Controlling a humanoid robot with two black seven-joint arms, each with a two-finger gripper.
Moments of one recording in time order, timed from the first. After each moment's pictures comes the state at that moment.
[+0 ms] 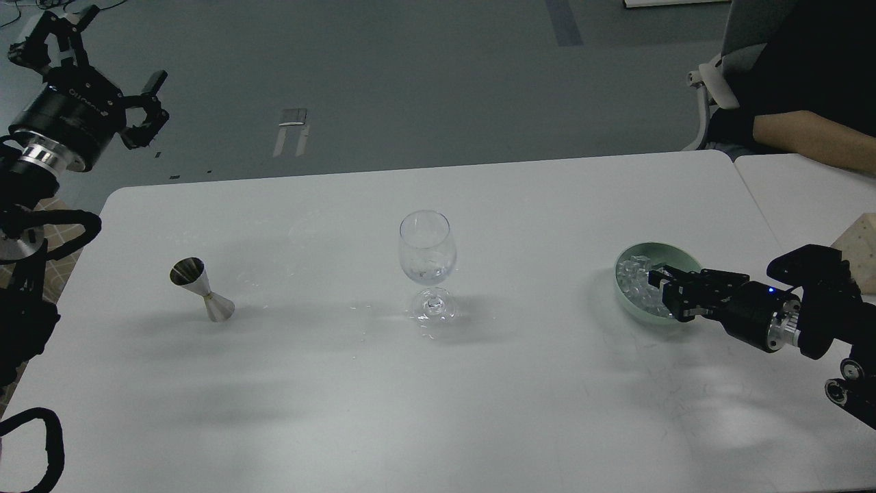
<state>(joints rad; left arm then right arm) -0.64 0.45 -1.51 -0.86 0.52 -0.49 0.07 0.41 -0.72 0.55 1.11 -1.83 -0.09 0.36</state>
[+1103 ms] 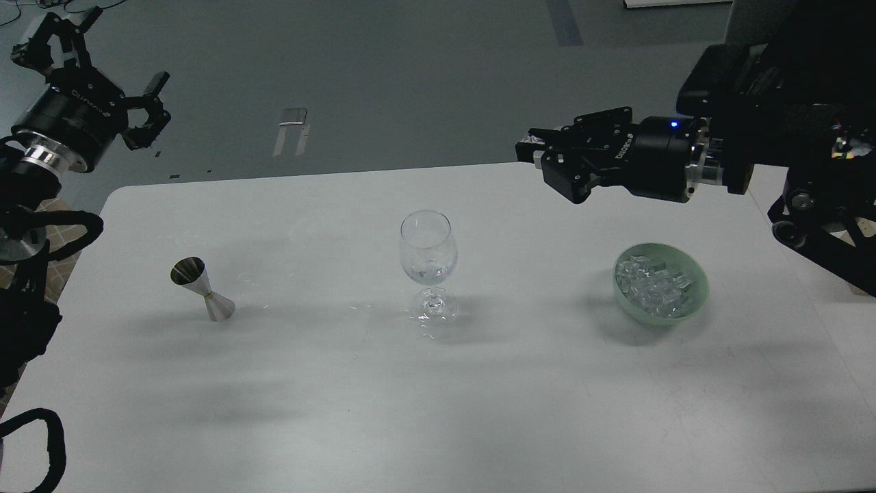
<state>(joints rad) -0.64 0.45 -1.51 -0.86 0.52 -0.49 0.07 0.98 -0.66 0.48 1.47 -1.89 0.21 0.33</state>
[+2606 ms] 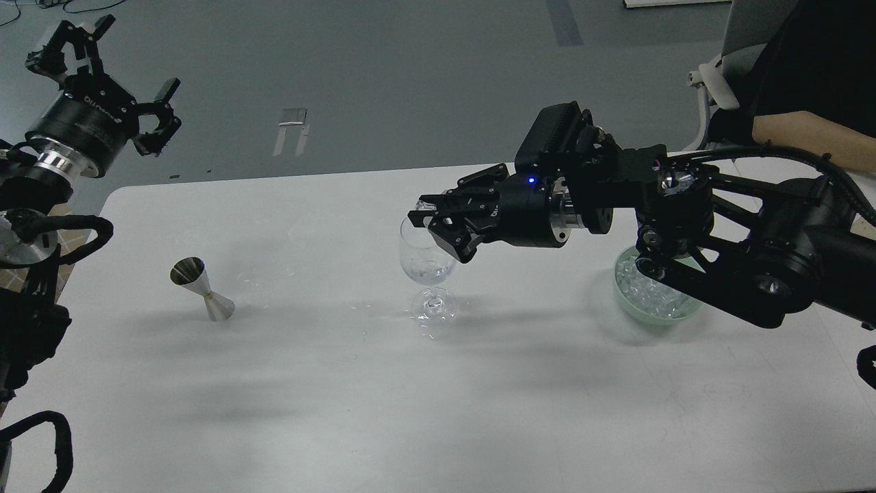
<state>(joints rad) -0.63 0.43 -1.51 -0.86 0.52 -0.49 0.07 1.03 -0.37 0.39 1.37 -1.96 0.29 0.25</state>
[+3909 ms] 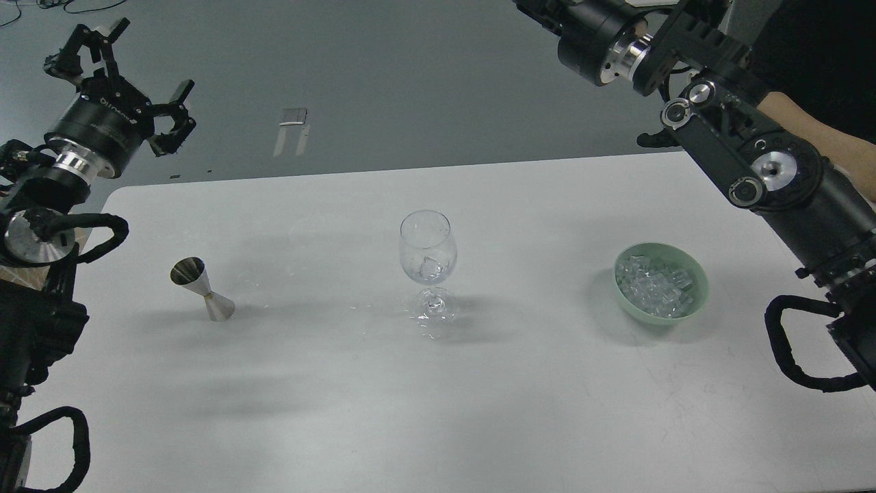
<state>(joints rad) -0.67 0.36 -1.51 -0.84 0.51 -0.49 0.09 1.03 -0.14 1.03 0.83 -1.44 0.19 0.27</state>
